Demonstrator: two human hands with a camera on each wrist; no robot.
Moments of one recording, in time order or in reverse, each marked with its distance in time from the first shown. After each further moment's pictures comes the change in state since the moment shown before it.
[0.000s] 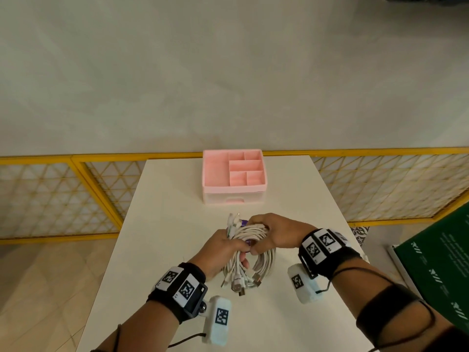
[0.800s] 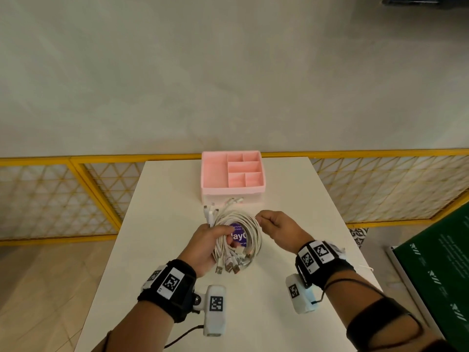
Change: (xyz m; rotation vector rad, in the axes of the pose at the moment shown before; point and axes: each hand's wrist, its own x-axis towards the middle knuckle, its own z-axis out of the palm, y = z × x) left_hand 0.011 -0.001 -0.018 -0.417 0.176 -0.019; right_hand 0.001 0.025 0.010 0.016 0.397 -0.101
